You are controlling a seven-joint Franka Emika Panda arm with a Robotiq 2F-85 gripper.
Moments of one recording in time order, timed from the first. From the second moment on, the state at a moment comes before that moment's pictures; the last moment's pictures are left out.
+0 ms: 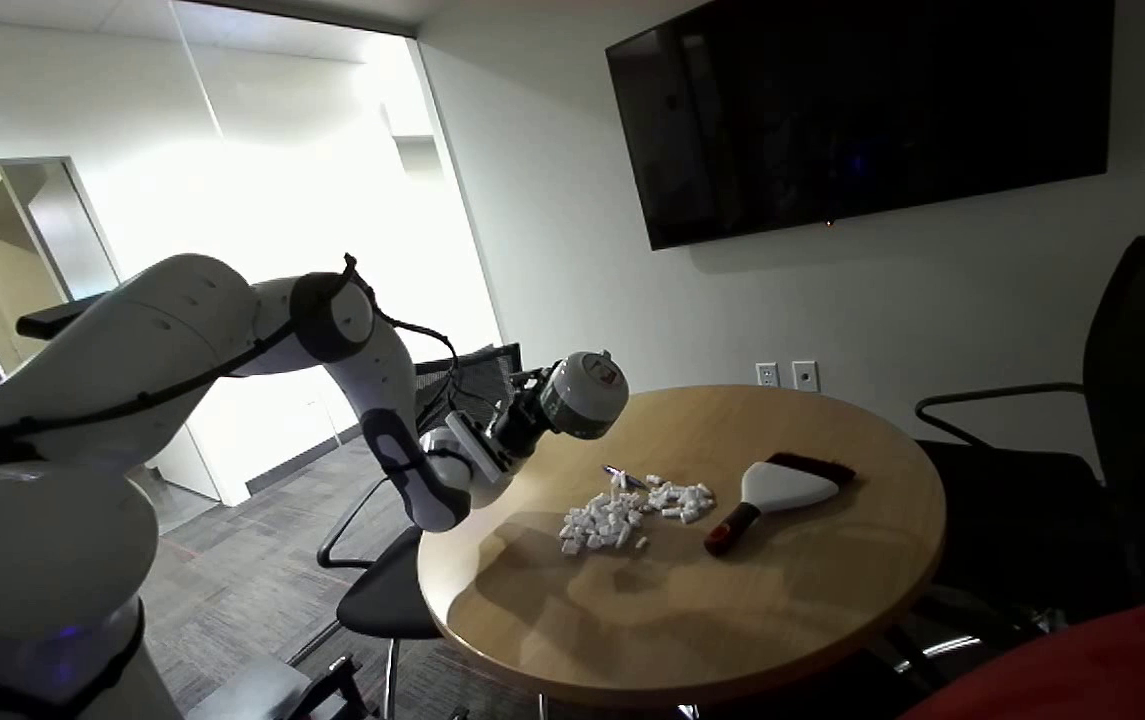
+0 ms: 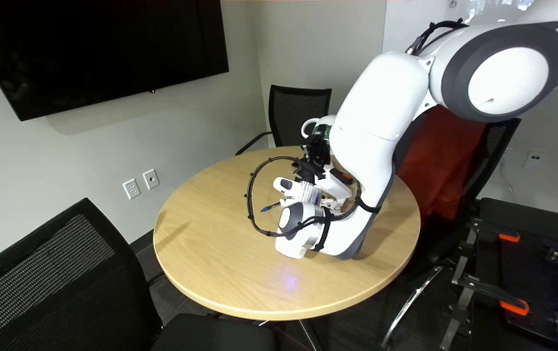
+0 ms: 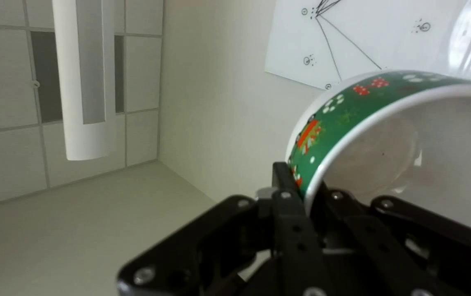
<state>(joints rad) 0.35 1.10 0.01 -1.58 -1.76 0.81 0.69</state>
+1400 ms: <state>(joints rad) 0.23 0.67 0.26 -1.61 -1.35 1.32 0.87</state>
